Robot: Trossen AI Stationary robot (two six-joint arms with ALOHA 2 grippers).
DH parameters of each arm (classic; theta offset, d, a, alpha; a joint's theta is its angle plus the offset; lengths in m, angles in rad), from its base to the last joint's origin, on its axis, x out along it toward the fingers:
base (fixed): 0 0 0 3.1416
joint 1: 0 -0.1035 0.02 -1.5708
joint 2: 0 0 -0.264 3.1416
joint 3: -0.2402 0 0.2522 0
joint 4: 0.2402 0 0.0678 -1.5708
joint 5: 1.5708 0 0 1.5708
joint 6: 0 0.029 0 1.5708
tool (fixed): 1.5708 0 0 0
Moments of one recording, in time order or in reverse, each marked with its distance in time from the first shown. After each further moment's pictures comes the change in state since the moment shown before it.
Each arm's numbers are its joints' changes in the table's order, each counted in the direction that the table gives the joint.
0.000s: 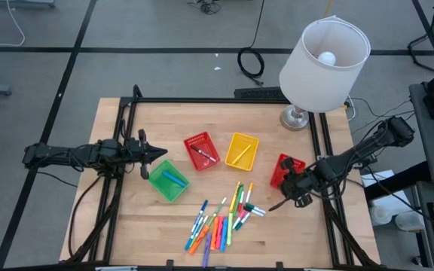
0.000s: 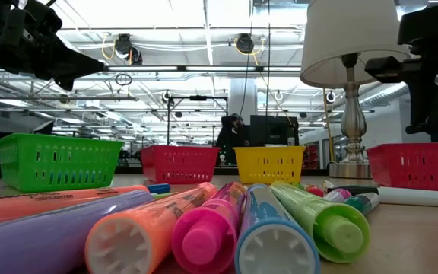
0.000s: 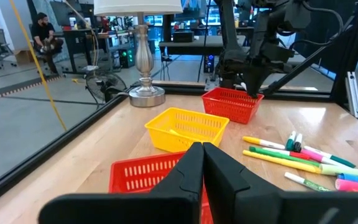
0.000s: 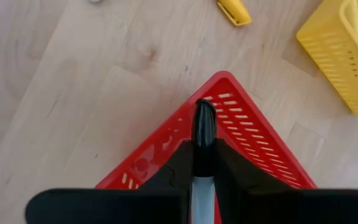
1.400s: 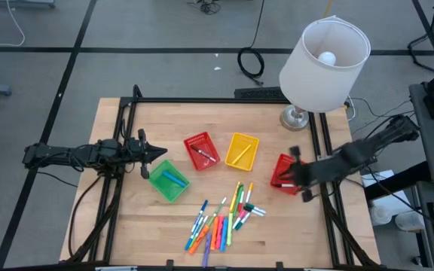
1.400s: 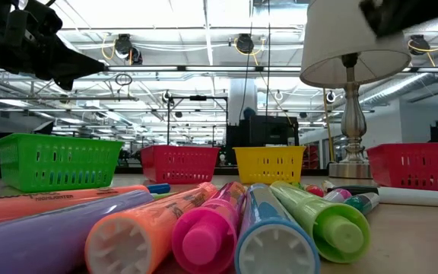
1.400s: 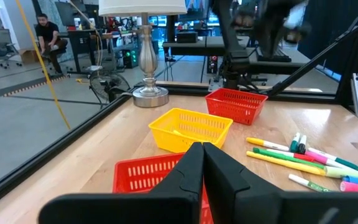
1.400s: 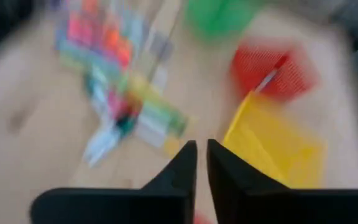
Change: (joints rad) left arm 0.000 0.000 0.000 -0.002 -0.016 -0.002; right arm 0.003 0.314 -0.095 -0.178 0.107 -0.020
